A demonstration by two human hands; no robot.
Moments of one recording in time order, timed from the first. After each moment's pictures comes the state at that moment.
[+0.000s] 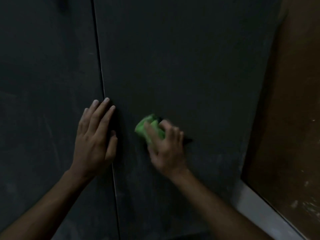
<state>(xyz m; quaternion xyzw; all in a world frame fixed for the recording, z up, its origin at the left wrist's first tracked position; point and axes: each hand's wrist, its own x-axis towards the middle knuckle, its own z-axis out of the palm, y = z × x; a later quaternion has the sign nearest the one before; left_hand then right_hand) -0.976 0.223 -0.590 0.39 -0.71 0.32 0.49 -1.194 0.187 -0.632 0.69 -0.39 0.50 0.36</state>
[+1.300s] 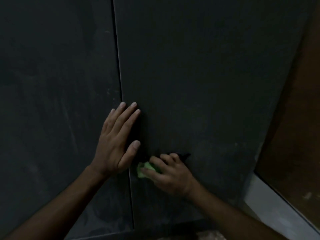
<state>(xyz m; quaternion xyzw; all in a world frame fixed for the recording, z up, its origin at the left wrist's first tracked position) -0.974 0.227 -0.625 0.34 -0.78 0.24 0.46 -1.188 0.202 -0.721 0.81 -0.23 0.33 0.42</state>
